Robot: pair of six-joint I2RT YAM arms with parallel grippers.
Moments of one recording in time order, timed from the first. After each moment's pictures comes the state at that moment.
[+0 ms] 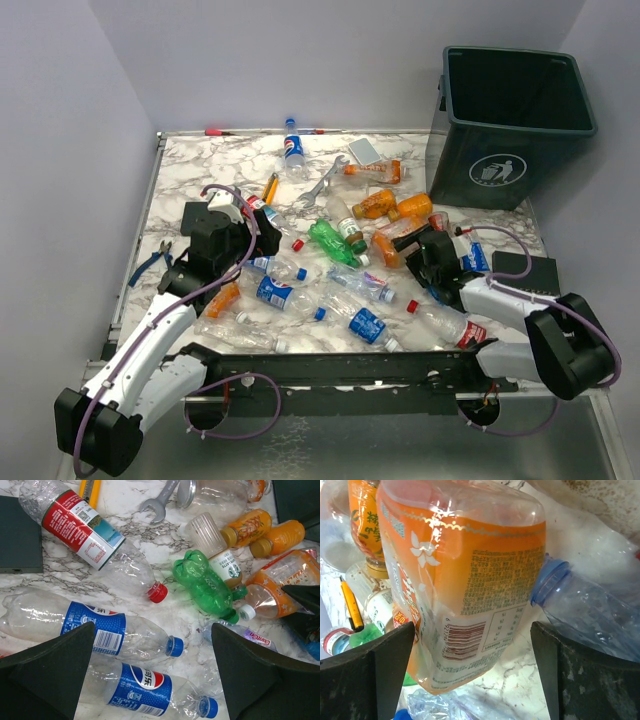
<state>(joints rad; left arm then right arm) -0.40 0.85 0.69 -0.27 -0.03 -0.45 0.45 1.25 0.41 0.17 0.31 1.20</state>
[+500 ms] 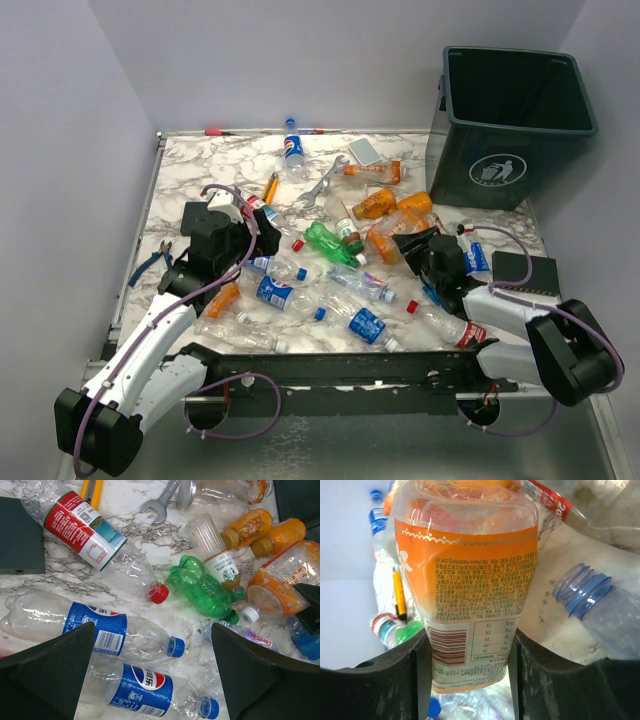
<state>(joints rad) -0.40 0.86 0.69 -0.27 -0.03 -0.44 0.43 1.28 0.33 0.47 0.24 1.21</state>
